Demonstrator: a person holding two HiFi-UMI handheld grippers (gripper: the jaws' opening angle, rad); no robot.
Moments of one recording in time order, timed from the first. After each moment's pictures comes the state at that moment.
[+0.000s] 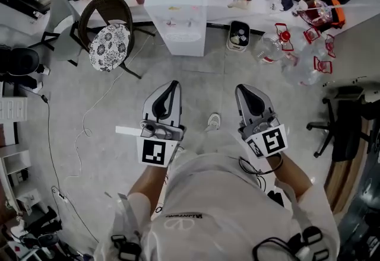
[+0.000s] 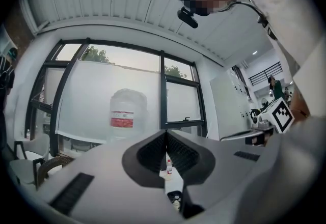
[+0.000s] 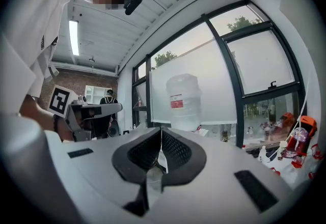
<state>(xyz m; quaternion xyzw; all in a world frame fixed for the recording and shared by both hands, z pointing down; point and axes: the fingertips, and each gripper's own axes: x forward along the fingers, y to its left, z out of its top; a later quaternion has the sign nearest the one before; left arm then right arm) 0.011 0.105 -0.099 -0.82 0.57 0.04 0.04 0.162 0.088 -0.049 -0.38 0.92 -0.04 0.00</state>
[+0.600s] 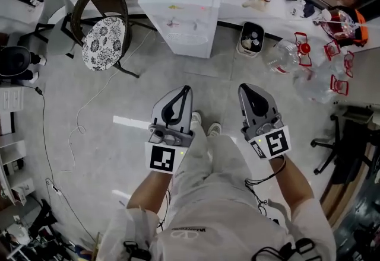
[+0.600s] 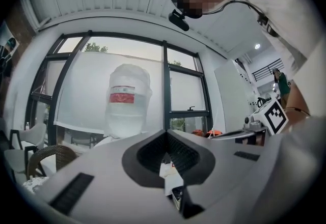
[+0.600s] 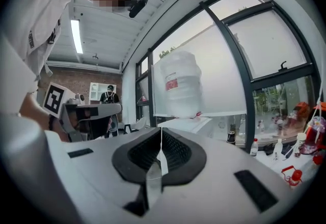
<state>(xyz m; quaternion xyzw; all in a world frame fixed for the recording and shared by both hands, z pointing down) 0.017 -0.004 0.027 -0.81 0.58 0.02 0.03 0.139 -0.039 0.074 -0.34 0.94 -0.05 -0.01</state>
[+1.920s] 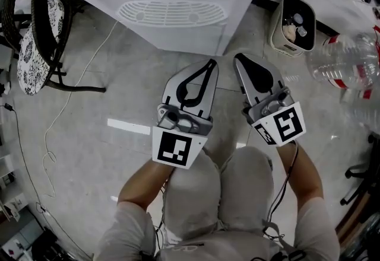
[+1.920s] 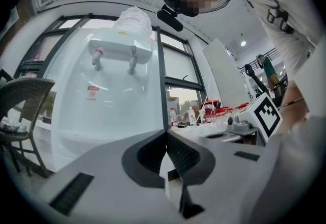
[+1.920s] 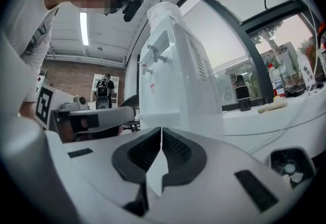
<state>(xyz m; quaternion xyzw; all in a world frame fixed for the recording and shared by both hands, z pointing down) 0.009 -0.209 0.548 -0.85 0.53 0.01 0.07 0.050 -0.239 0.585 -0.30 0.95 -0.04 0.01</state>
